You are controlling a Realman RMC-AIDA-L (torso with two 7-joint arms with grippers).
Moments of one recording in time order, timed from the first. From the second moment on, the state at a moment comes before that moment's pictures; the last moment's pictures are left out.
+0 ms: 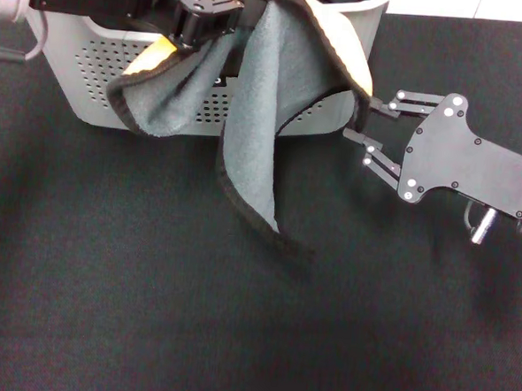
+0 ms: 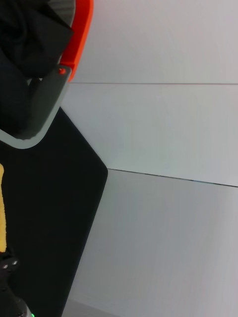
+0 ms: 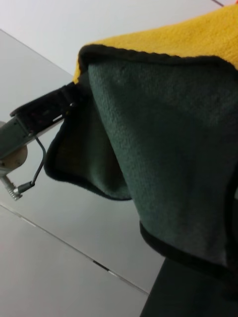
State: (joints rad) left arm -0.44 -2.09 1.01 1.75 1.94 1.65 -2.31; right arm 0.36 2.01 -1.65 -0.73 2.30 1.21 -2.80
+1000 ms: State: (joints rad) left arm -0.41 -2.09 1.04 1.67 1.94 1.65 -2.24; right arm 0.35 2.01 -1.66 -0.61 2.48 1.33 -2.86
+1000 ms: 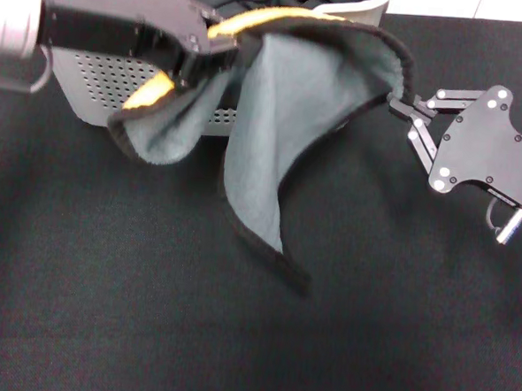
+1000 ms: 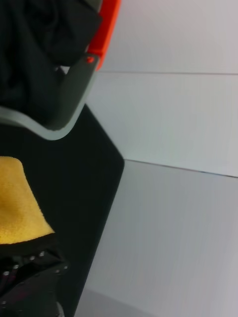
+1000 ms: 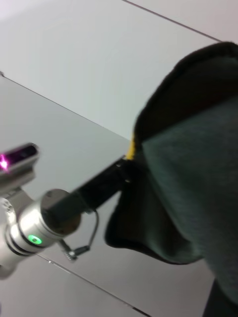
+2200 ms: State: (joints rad) left arm -0.41 -2.09 1.04 0.96 1.77 1.54 -1.64; right arm 0.35 2.00 -1.63 -0.90 2.48 1.32 -2.69
